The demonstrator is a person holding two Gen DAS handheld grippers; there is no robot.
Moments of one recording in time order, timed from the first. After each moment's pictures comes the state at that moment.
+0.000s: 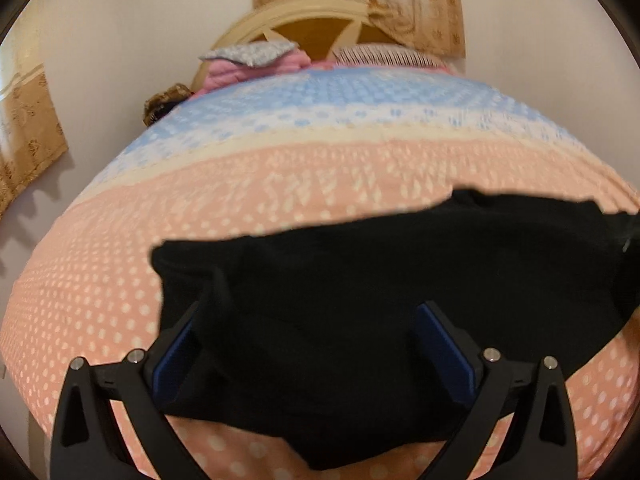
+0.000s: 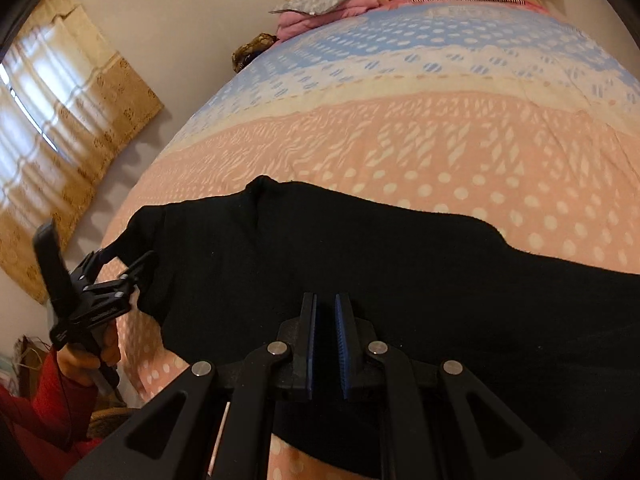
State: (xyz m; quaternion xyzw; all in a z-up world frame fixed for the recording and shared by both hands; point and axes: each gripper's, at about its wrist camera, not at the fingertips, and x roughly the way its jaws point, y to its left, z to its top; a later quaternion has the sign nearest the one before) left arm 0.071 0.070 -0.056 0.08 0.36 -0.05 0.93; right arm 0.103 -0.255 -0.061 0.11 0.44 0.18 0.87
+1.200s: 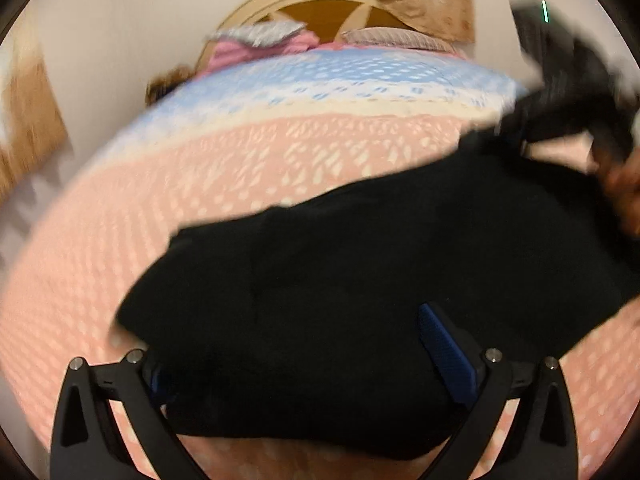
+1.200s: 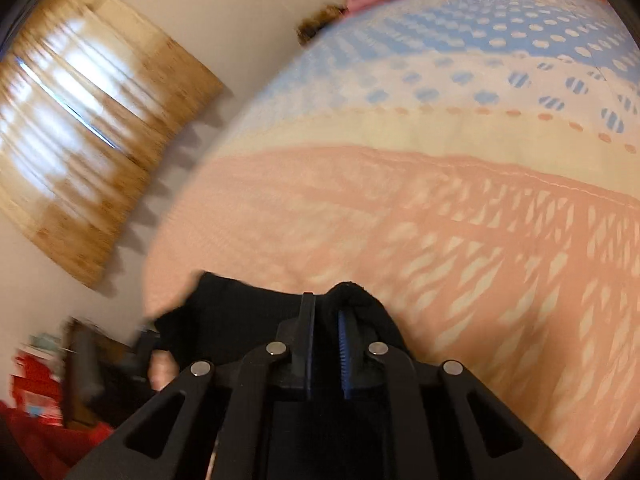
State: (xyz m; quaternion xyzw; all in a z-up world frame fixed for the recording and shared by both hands) left arm 0.093 0.103 -0.068 0.05 0.39 -0.05 0.92; right arm 0.275 -0.138 -0.056 0.11 0.48 0.30 0.81
